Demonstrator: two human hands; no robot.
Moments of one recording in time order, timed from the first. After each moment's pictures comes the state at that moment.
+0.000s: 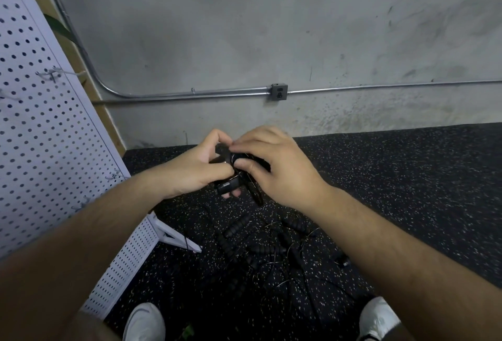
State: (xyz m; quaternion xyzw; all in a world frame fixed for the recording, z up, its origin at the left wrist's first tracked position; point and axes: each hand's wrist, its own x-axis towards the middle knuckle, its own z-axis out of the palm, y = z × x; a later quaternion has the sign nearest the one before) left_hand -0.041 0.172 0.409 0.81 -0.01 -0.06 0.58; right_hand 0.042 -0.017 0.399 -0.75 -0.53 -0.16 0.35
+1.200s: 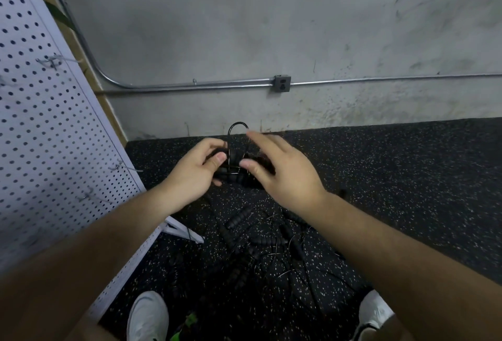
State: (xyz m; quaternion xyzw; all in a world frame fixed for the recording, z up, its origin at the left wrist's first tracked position) left_hand -0.045 0.177 0.361 0.82 0.12 0.13 0.55; right_hand 0.038 -0.017 0.362 -0.83 -0.44 -0.15 0.30
